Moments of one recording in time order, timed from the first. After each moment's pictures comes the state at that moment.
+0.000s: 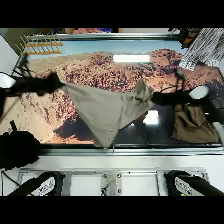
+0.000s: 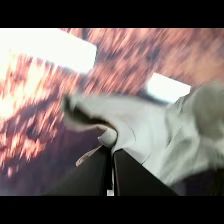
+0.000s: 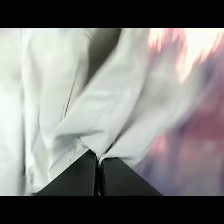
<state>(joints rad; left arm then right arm) 0.14 -1.15 1.30 0.95 -1.08 -1.63 -0.06 -1.14 1.08 -0.99 0.99 1.40</state>
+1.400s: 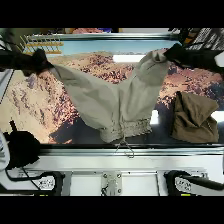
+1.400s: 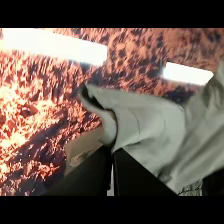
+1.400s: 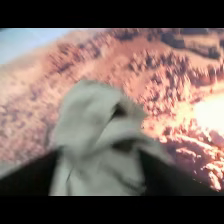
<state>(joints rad) 0.17 -1.51 1.75 1.00 -1.34 -1.63 -0.06 -1.39 1.55 -1.03 0.89 1.60</state>
